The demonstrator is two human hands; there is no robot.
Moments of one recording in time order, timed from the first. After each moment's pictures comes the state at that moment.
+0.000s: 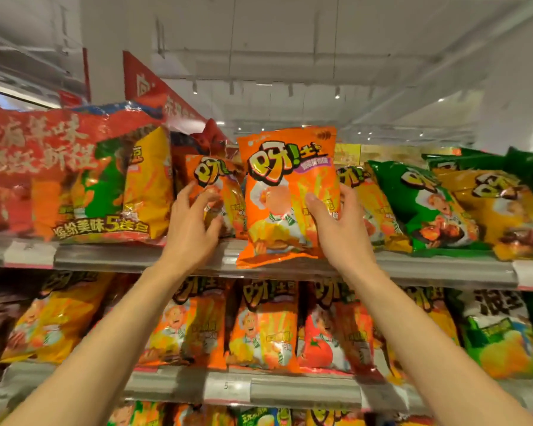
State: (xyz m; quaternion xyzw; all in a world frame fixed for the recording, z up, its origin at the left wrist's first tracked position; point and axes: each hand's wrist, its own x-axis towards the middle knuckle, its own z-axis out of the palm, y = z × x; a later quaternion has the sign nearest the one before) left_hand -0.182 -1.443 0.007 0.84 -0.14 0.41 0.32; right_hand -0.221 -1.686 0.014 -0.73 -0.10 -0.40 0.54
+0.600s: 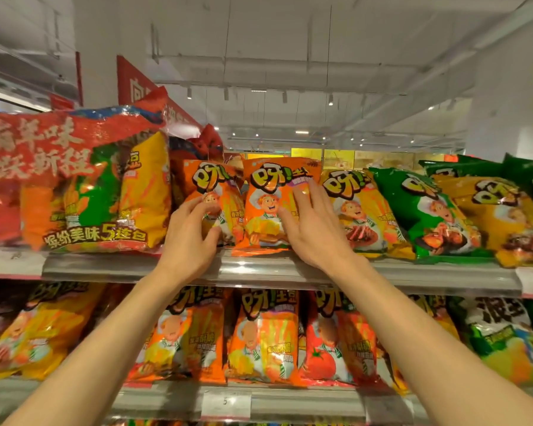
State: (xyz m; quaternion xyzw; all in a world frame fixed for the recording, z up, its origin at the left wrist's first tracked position) left_hand -0.175 -1.438 0.006 0.85 -0.15 0.40 0.31; right_hand -0.180 -1.669 0.026 -0.89 -0.11 -0.40 0.17
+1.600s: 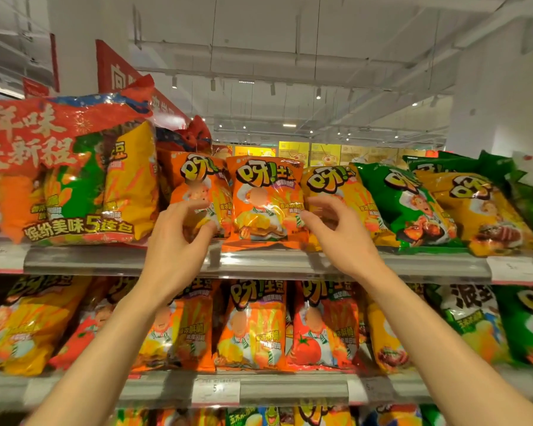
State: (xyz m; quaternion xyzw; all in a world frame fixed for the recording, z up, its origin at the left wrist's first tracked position) left_hand -0.203 -1.440 -0.013 0.76 -0.21 0.41 0.46; right_hand -0.229 -1.709 0.017 -0.82 -0.13 -0.36 0.42
